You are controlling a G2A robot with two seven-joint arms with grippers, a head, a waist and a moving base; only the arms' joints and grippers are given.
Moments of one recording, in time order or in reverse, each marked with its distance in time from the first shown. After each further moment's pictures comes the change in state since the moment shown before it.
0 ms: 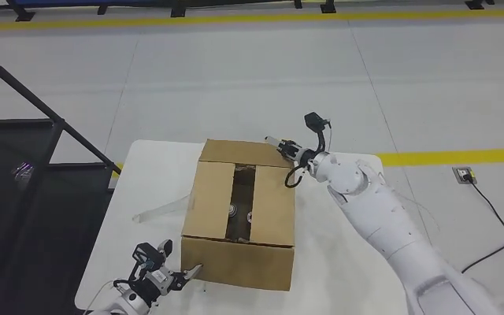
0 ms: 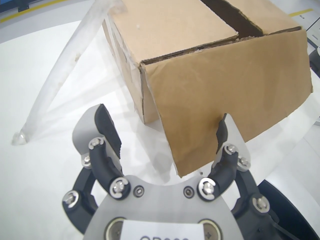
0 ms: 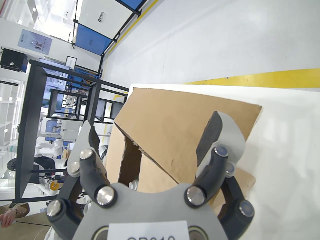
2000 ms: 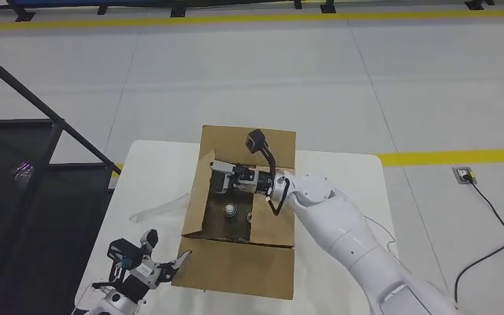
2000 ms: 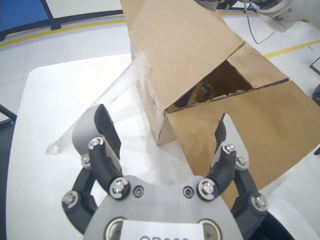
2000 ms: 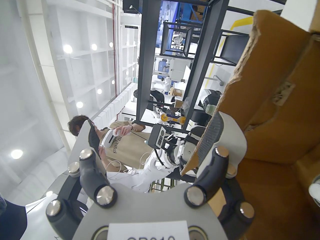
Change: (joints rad) left arm 0.064 -0.004 -0.066 -0.180 -0.095 0.115 0.004; right arm -0.051 -0.200 0.021 0.007 0.636 -0.246 0.600
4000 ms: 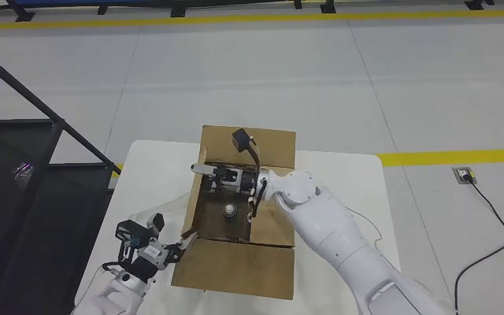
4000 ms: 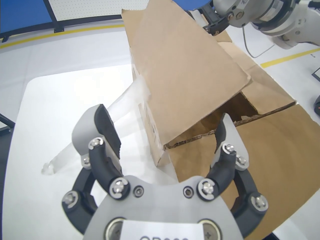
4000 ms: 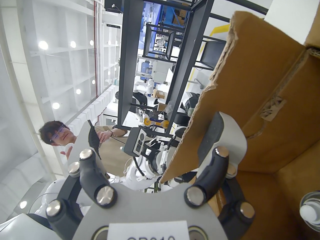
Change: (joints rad) left arm -0.131 -0.012 0.060 0.024 -0.046 0.071 -0.076; right arm 0.017 -0.076 0.021 0.032 -0.203 0.025 -0.102
